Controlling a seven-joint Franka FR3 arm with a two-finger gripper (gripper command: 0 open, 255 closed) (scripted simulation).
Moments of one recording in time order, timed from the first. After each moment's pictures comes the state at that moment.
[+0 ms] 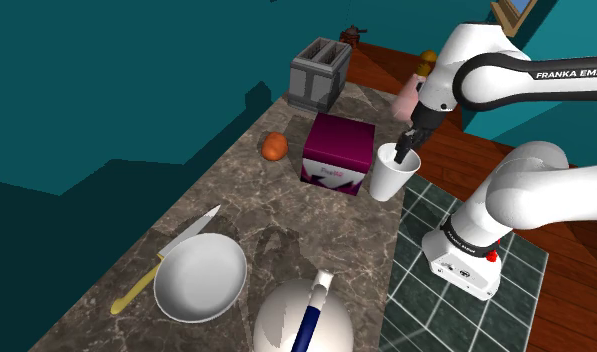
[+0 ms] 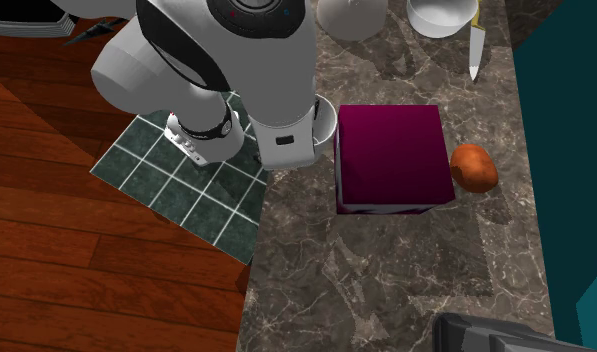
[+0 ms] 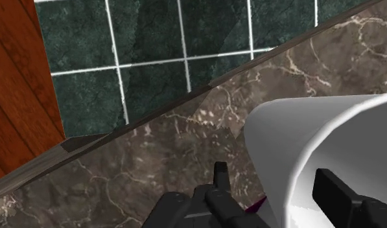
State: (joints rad) arm -0.02 -0.98 -0.17 -2.99 -0.02 1.99 0.05
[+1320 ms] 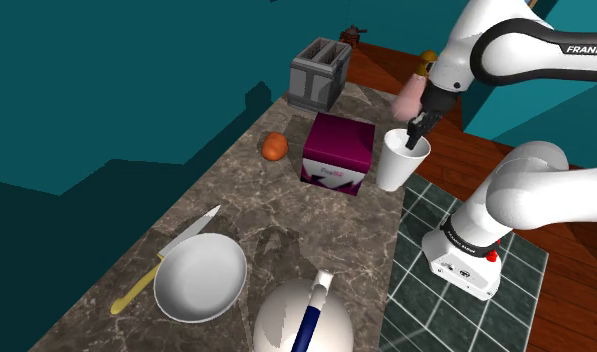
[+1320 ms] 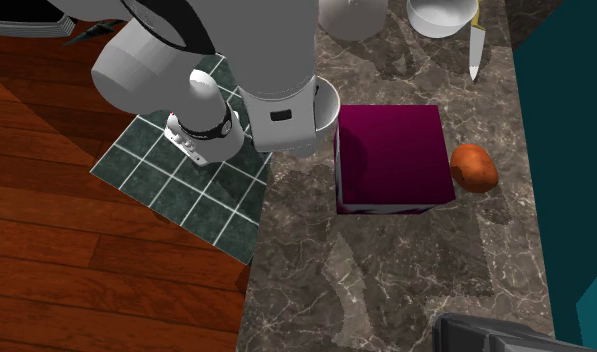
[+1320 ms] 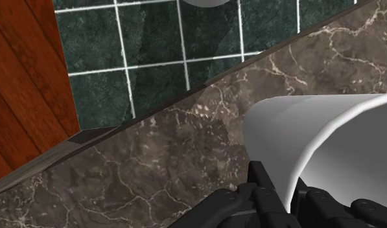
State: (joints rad) arm -0.01 -1.03 -0.16 -2.88 0.00 1.83 0.07
